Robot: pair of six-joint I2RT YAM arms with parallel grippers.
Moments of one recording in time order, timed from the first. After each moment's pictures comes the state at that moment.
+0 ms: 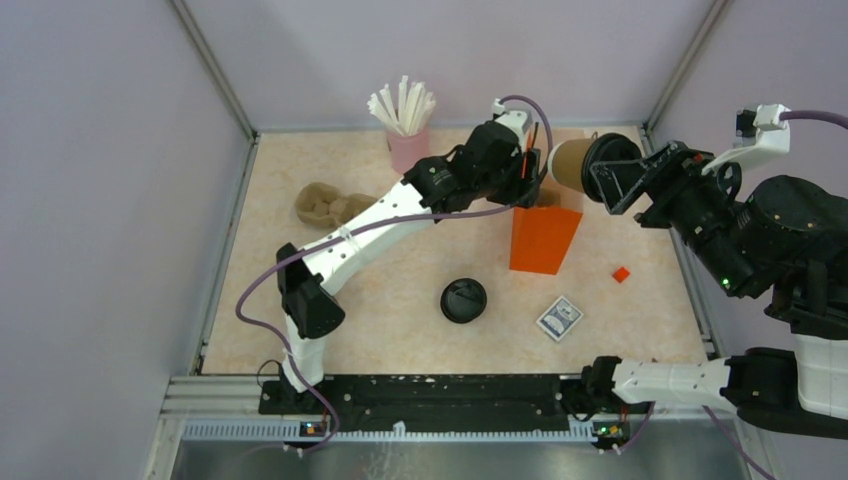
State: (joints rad) left arm -0.94 1.94 2.10 -0.68 -0.09 -0.50; right arm 1.12 0.99 1.97 -1.09 0.84 0.51
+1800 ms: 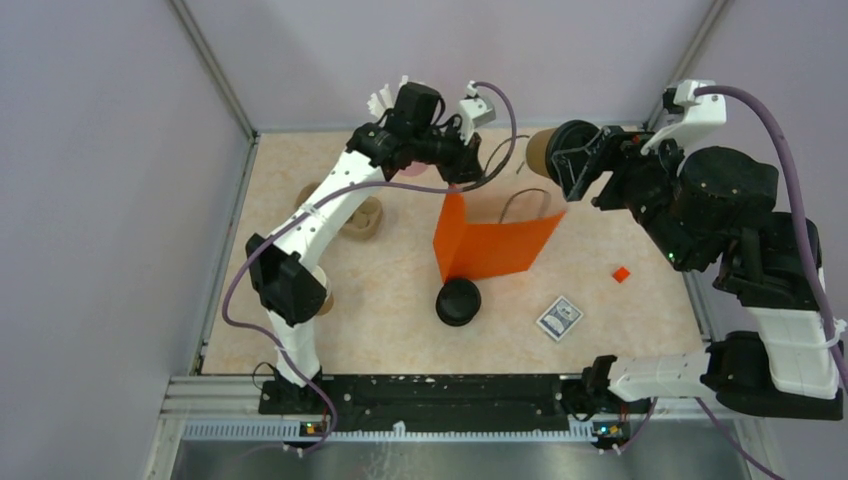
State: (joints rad) left arm -0.61 1.89 2.04 -0.72 0.63 0.19; right arm 1.12 1.13 2.05 -1.06 0.84 0.37
